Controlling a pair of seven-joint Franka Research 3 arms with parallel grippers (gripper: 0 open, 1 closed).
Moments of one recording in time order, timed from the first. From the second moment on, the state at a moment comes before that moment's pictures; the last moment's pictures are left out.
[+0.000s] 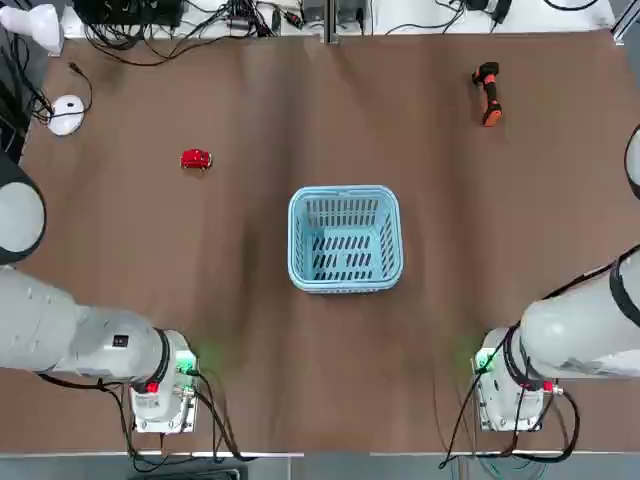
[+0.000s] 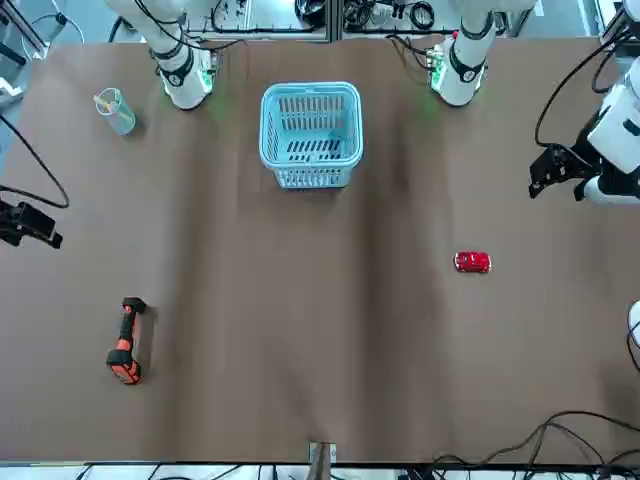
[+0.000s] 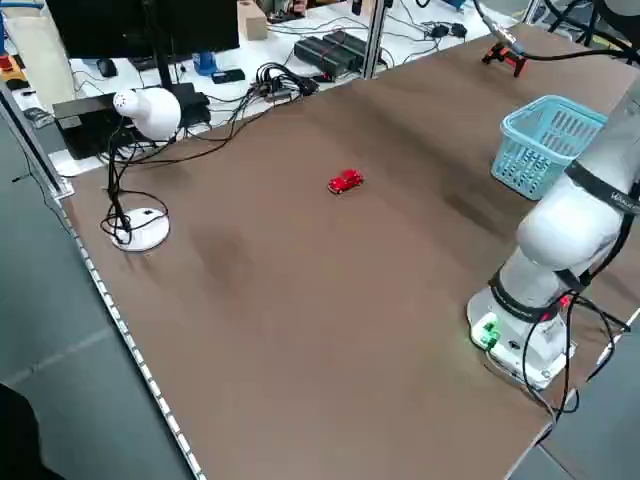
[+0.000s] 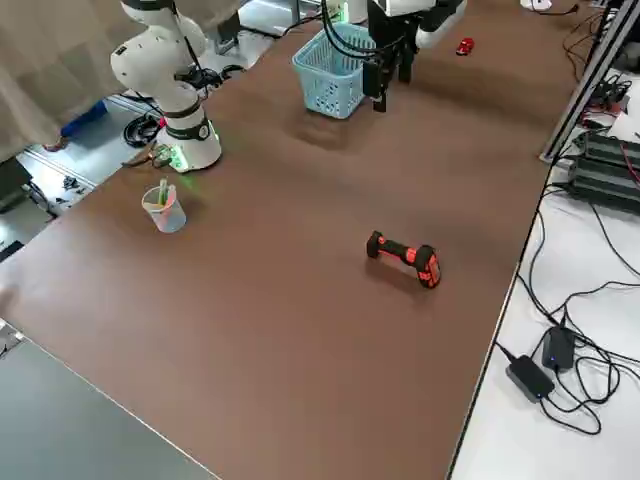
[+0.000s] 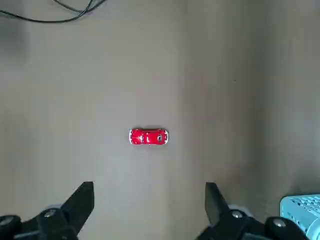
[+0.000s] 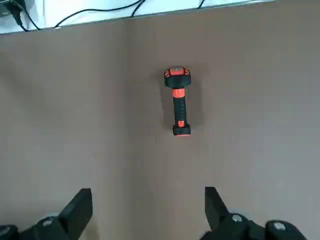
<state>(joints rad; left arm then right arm) -0.08 0.00 -0.01 -1.60 -0.02 1.67 -0.04 -0.11 0.20 0.02 -1.38 0.06 1.67 -0.01</state>
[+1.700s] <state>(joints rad) -0.04 0.00 -0.01 -1.76 -0.02 1.77 -0.68 -0.09 0.33 0.02 -1.41 0.02 1.75 -0.01</state>
